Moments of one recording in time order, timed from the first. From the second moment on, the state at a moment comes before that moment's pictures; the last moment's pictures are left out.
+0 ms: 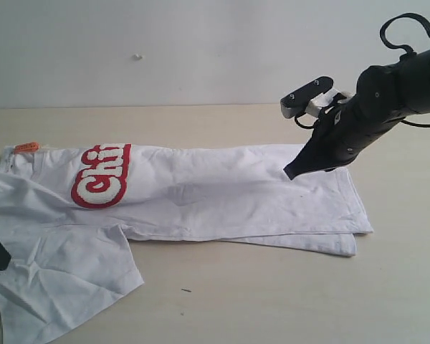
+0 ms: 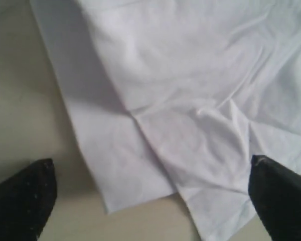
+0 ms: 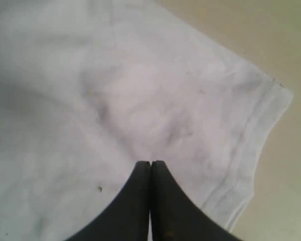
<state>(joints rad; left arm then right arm) 0.31 1.83 -0.87 -0.56 0.90 0.67 0.13 1.96 -1.19 -0.02 0.38 -0.27</state>
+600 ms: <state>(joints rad) 0.26 2.00 -0.86 -0.78 1.06 0.70 0.13 1.95 -1.19 -0.01 0.38 -0.27</state>
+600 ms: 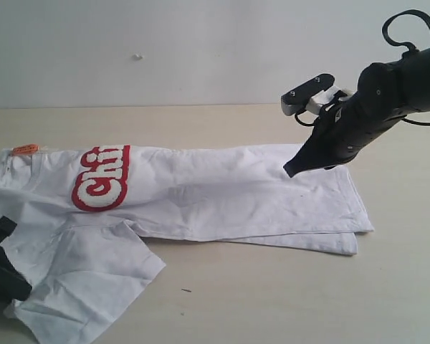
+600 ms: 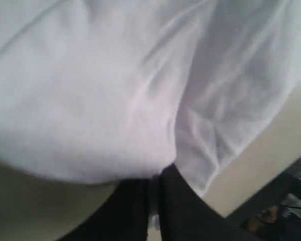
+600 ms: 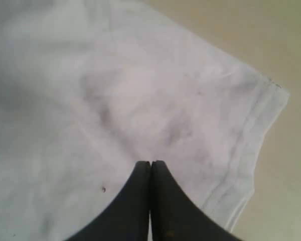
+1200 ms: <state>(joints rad) 0.27 2.15 -1.04 -1.69 1.21 0.69 0.13 1.95 -1.19 0.02 0.44 -0.39</state>
